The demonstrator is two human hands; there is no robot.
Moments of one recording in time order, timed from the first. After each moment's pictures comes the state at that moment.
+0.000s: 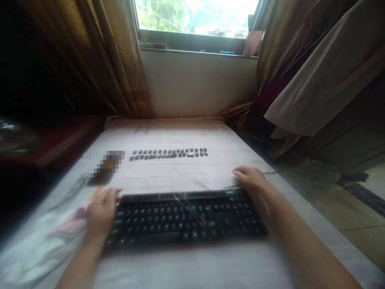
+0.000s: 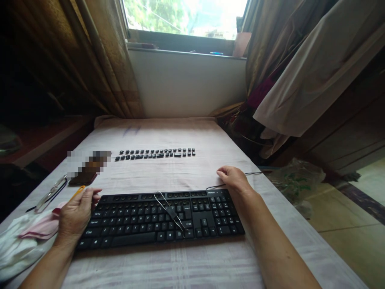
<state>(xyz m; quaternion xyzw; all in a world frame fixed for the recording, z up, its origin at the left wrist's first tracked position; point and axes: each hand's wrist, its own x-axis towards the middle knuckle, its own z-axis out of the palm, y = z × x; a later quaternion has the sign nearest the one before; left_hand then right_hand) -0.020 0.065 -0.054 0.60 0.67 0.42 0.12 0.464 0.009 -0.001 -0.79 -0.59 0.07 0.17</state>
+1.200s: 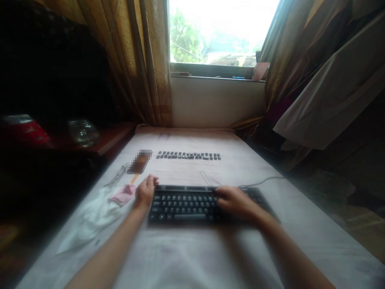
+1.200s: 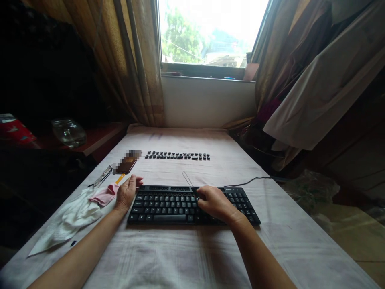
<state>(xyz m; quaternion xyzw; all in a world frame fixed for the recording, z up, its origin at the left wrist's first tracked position) -0.004 0.052 -0.051 0.55 0.60 0.49 0.31 0.297 -0.059 0.045 -0.65 -0.71 0.25 0.13</state>
